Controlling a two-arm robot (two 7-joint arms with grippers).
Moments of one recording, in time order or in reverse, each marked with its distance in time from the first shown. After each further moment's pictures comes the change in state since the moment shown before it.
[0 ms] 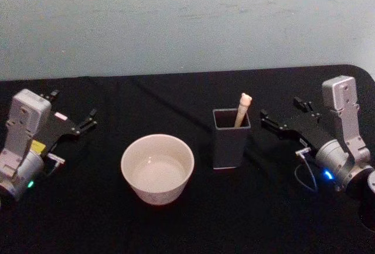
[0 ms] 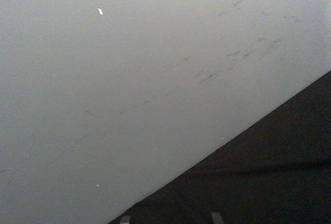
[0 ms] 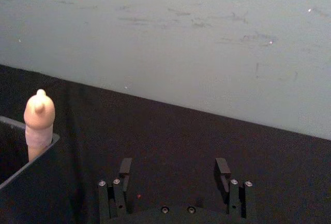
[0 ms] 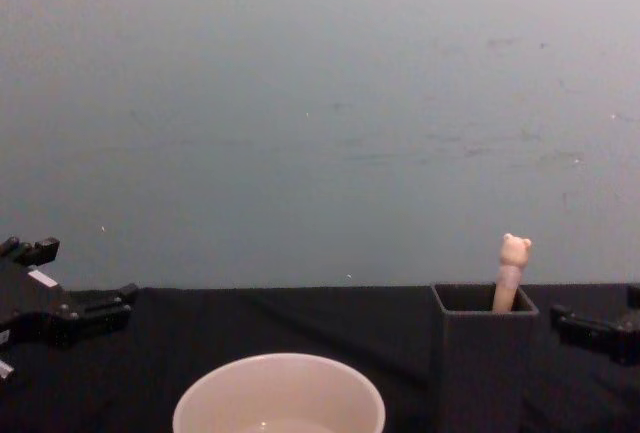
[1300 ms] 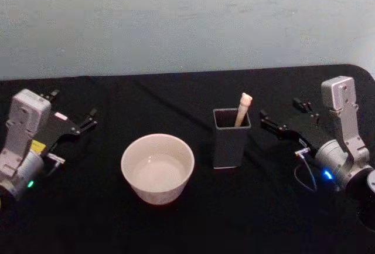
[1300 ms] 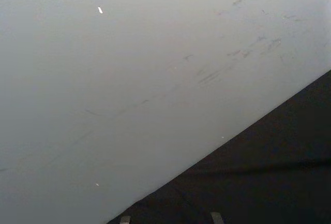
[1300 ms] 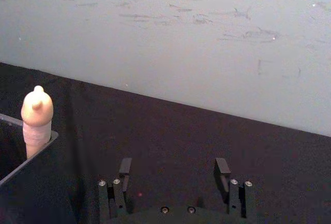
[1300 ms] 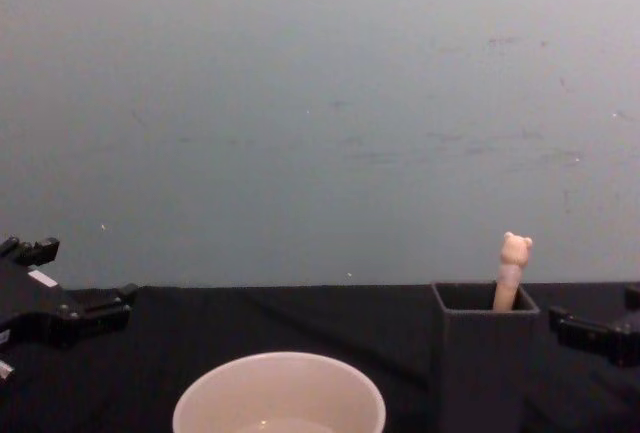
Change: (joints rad) left arm 0.000 0.000 0.000 0.000 0.000 0.000 0.000; right arm 0.003 -0.006 0.004 0.008 -0.003 0.005 0.008
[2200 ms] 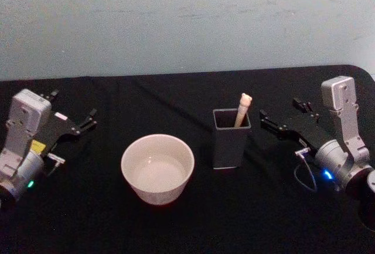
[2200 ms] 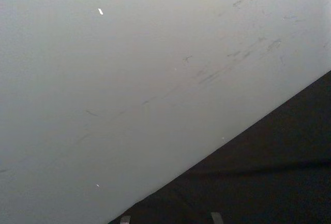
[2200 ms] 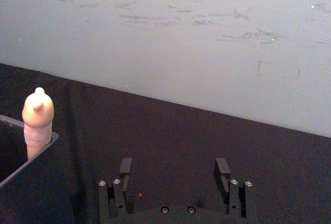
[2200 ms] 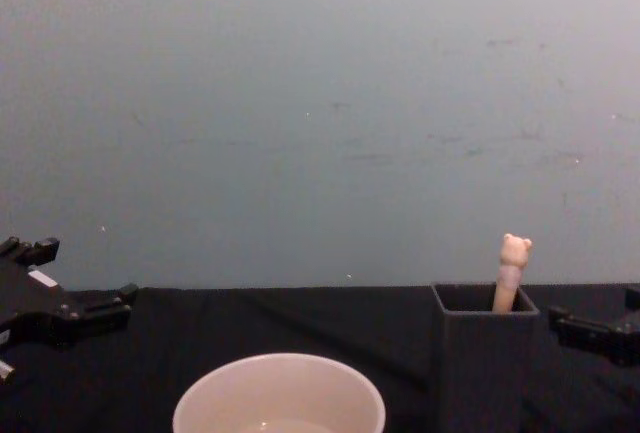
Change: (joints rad) left arm 0.000 0.000 0.000 0.000 0.000 0.000 0.000; right arm 0.000 0.000 0.000 0.000 0.001 0.000 0.000
